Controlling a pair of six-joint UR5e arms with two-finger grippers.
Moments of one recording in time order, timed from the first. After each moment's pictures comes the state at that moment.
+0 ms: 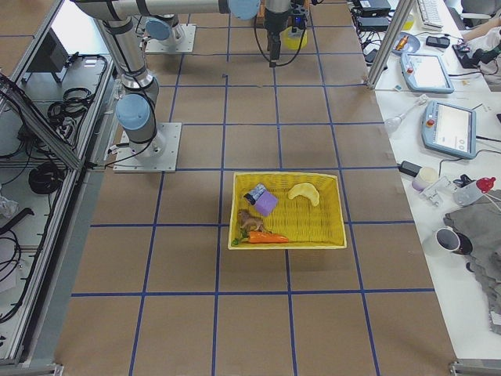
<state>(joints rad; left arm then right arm) -1.51 -1.96 -1.55 -1.18 1.65 0.14 1.58 -1.53 1.49 -1.50 -1.62 -0.02</state>
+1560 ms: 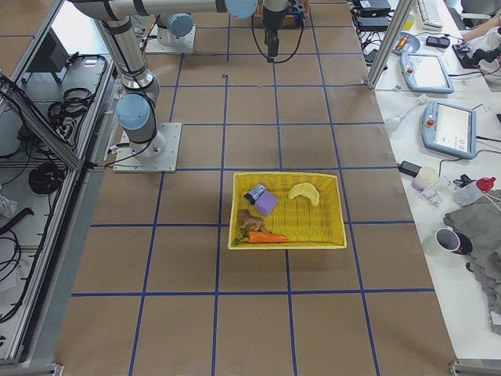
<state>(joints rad) -0.99 -2.01 -1.57 -1.14 1.70 0.76 1.57 -1.54 1.50 -1.48 -1.50 -0.08</state>
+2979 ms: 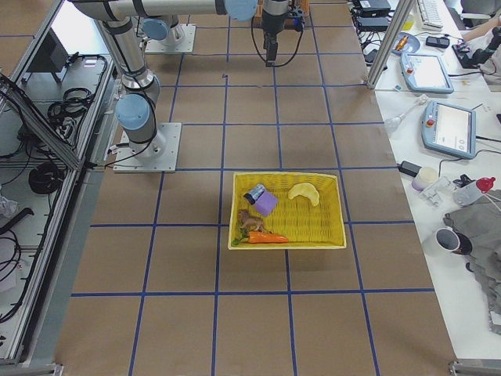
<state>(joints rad) -1.67 -1.57 -1.56 -1.53 1.66 -0.10 1.56 -1.54 1.50 -1.46 -1.55 -0.06</state>
